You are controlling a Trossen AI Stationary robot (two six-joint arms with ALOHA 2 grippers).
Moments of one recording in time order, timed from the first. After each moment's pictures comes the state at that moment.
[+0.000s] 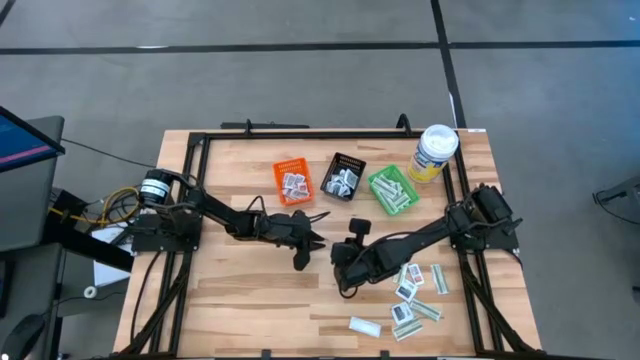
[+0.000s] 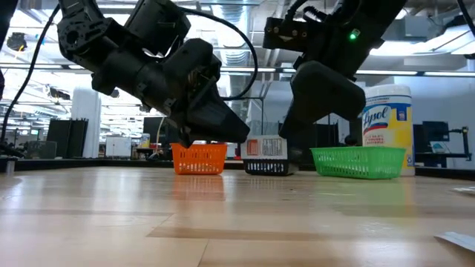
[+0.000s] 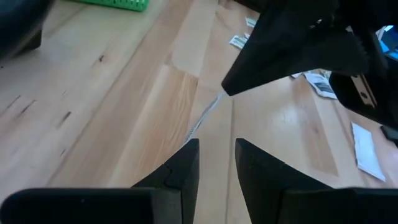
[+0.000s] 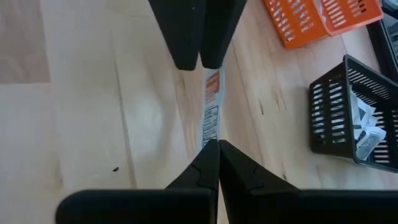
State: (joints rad) left arm -0.17 1.65 0.66 0.70 -0.09 -0.39; right arm 0.41 1.90 1.24 -0.59 0.65 0.39
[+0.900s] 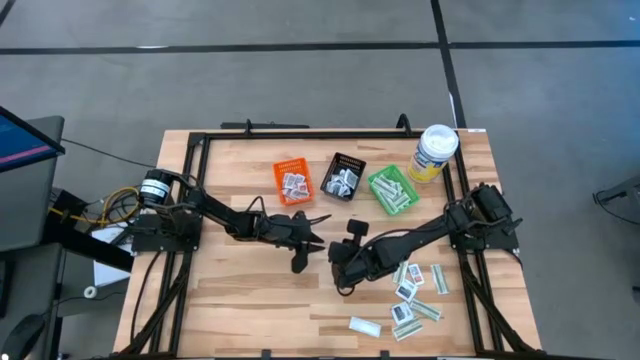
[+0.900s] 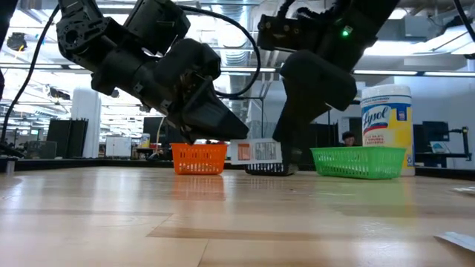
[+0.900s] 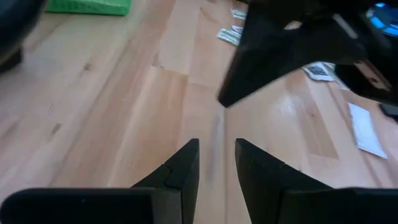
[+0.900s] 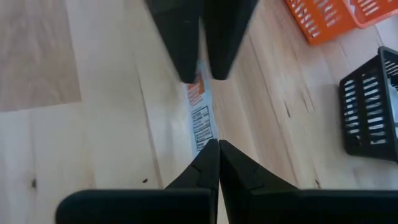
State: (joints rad) left arm -0.18 1.65 0.66 0.70 -0.06 -0.29; right arm 0.39 1.90 1.24 -0.53 0.57 0.44
